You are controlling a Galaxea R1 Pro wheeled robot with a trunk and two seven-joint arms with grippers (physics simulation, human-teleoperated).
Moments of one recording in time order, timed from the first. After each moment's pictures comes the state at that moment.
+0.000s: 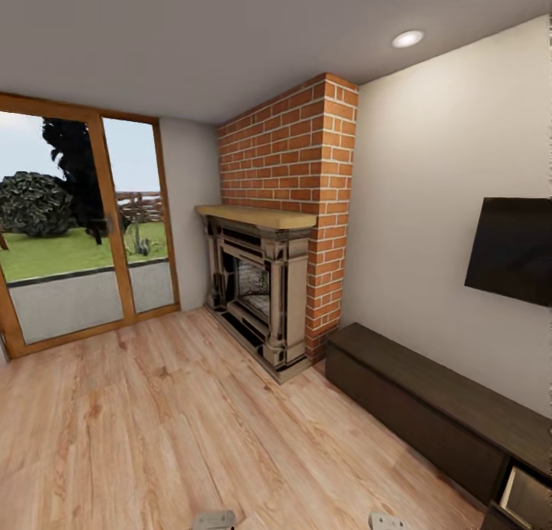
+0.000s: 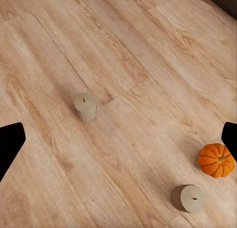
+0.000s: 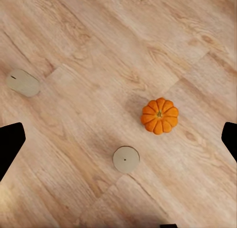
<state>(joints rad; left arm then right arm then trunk) -0.11 -0.07 -0.34 -0.70 0.28 0.02 0.25 -0.31 0.00 0.29 -0.35 -0.43 0.06 -0.07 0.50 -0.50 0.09</state>
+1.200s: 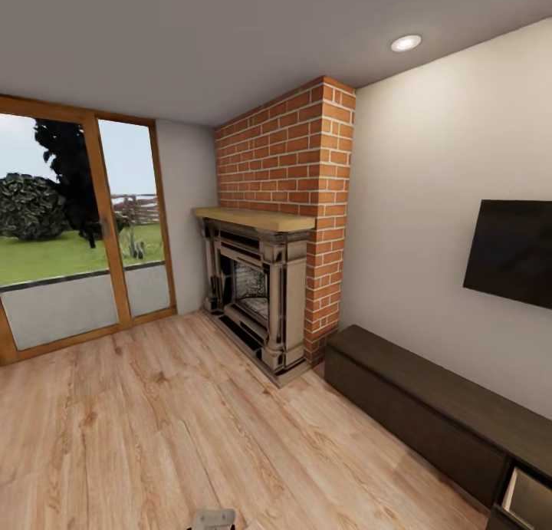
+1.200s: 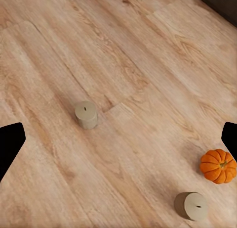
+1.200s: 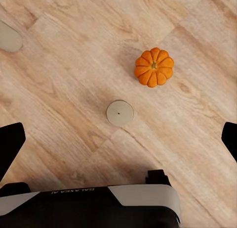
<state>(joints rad) -0.11 -0.07 -0.34 -0.71 0.28 0.02 0.25 -0.31 0.00 0.28 -0.26 -0.43 0.19 -0.07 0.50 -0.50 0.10</state>
